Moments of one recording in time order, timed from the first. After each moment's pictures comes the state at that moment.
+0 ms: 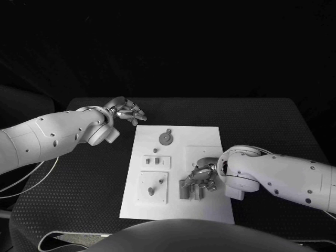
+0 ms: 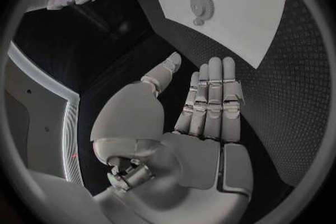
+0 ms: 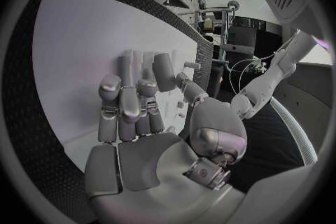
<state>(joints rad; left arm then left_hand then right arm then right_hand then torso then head) 1.16 -0.79 -0.15 1.16 -0.63 -0.26 0.10 1.08 -0.10 0.47 -0.28 0.05 0.85 0.18 0.39 0.39 1.15 0.13 0.07 0.32 1.06 0.03 0.57 0.61 0.03 1.07 -0.07 0.11 1.05 1.11 -0.60 -0.24 1.50 -0.89 0.12 -0.52 0.61 -0.11 0.61 -0.22 0.05 1.00 0.10 0.21 0.69 1.13 -0.01 1.08 1.02 1.25 -0.11 1.45 1.08 0.18 1.10 -0.07 1.10 1.31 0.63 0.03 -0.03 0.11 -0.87</state>
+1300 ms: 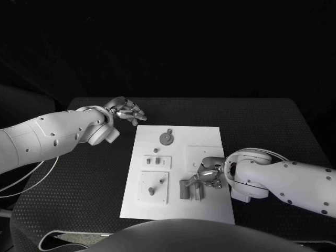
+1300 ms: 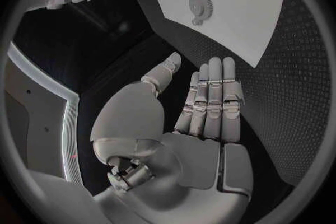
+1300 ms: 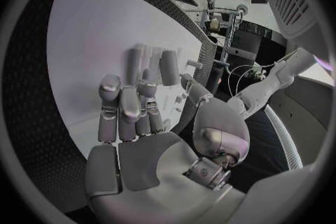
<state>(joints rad) 1.16 -0.80 -0.15 1.16 -0.63 -0.26 0.10 1.08 -0.10 0.47 -0.28 0.05 0.85 0.18 0.39 0.39 1.15 0.13 0.07 0.32 1.06 0.04 0.56 0.62 0.02 1.07 -0.07 0.11 1.05 1.10 -0.68 -0.24 1.59 -1.03 0.04 -0.48 0.57 -0.19 0.64 -0.17 0.05 0.99 0.10 0.20 0.70 1.13 -0.01 1.09 1.02 1.25 -0.11 1.45 1.08 0.19 1.10 -0.07 1.10 1.31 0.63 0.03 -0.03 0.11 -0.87</state>
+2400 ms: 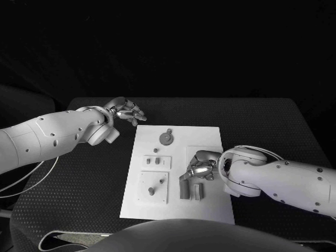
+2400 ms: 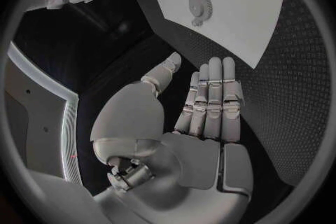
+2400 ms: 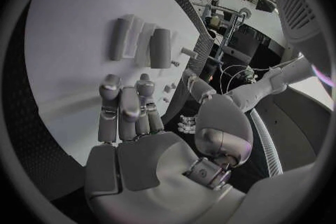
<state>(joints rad) 1.16 -0.80 -0.15 1.16 -0.63 -0.26 0.09 1.08 -0.10 0.47 -0.28 0.05 0.85 0.18 0.39 0.39 1.15 0.13 0.07 0.32 1.06 0.04 0.56 0.62 0.03 1.07 -0.07 0.11 1.05 1.10 -0.64 -0.23 1.56 -1.12 -0.06 -0.40 0.65 -0.26 0.68 -0.16 0.05 0.89 0.11 0.14 0.69 1.09 0.04 1.11 1.03 1.22 -0.07 1.45 1.07 0.19 1.10 -0.07 1.10 1.30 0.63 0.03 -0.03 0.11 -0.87</state>
